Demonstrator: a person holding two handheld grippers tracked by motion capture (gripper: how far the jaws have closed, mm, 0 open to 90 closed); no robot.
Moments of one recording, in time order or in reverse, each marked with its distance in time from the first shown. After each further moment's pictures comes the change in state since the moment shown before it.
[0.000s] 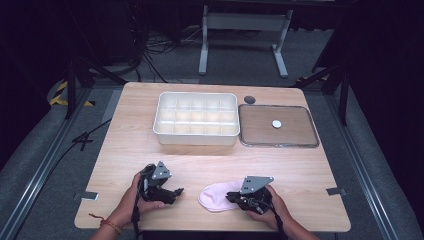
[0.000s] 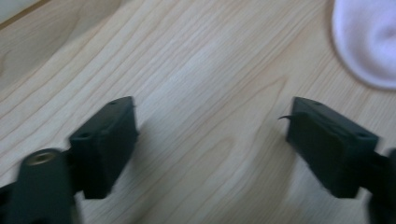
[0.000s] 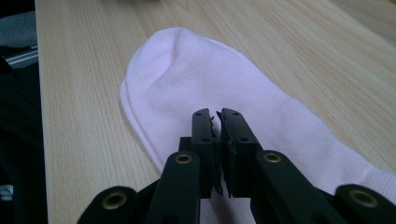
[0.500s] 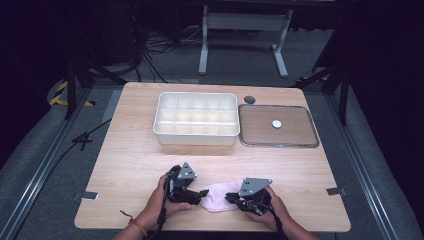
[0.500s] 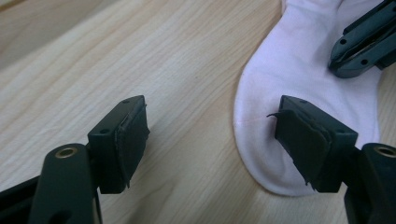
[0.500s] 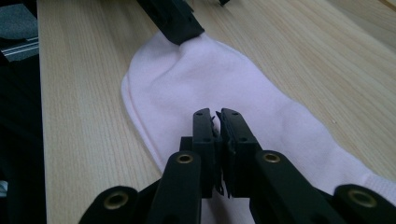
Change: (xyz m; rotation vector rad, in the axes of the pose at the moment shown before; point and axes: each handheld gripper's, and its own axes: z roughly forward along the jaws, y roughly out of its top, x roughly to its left) left arm -0.046 0.034 0.035 -0.036 -0.081 0.004; right arm 0.004 0.001 0.001 0.002 -0.010 -0.044
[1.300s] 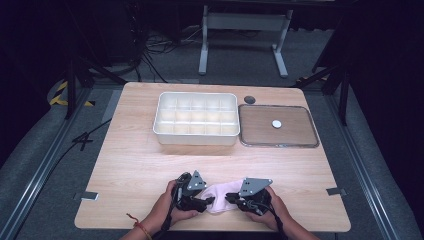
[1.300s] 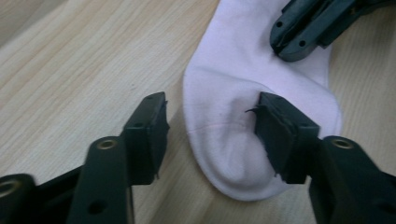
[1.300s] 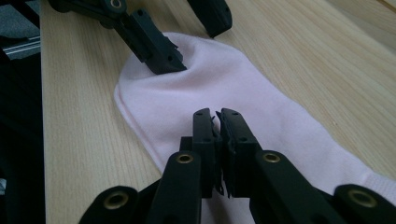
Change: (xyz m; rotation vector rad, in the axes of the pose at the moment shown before) left arm -0.026 0.002 0.003 0.042 -0.048 0.146; right arm -0.001 -0.001 0.000 -0.004 0.006 -0.008
